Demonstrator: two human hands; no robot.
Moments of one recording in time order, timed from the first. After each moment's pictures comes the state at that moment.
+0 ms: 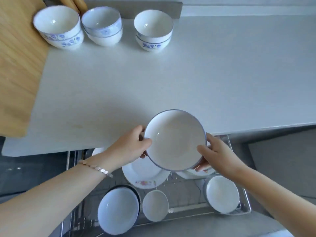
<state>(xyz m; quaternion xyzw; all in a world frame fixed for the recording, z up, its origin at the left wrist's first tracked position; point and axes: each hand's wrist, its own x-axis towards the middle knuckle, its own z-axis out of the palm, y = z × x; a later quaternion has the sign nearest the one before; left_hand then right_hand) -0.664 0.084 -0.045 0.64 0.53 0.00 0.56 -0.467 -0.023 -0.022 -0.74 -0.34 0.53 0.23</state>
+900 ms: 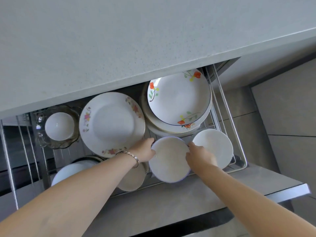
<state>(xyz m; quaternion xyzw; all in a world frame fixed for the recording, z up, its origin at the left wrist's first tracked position) -0.564 -0.047 -0.298 0.70 0.45 -0.32 0.45 -0.418 -0.163 -0.286 -0.82 -0.36 0.44 -0.12</state>
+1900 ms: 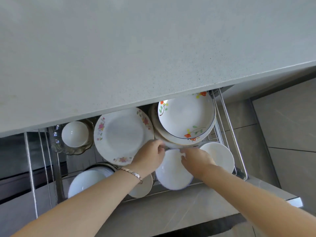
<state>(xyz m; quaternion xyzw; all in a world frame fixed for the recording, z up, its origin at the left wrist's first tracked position) -0.564 -0.036 -0.220 0.72 0.49 -0.15 0.47 -0.426 -0.113 -0.224 -0.75 -0.43 0.47 -0.15</state>
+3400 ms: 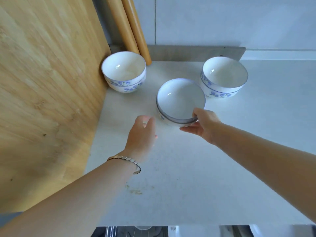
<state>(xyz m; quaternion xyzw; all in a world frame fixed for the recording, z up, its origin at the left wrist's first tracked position) -0.744 0.303 -0.082 0.45 0.63 0.28 0.56 -0.577 0.305 -0.076 -0.68 -0.12 0.57 0.45</state>
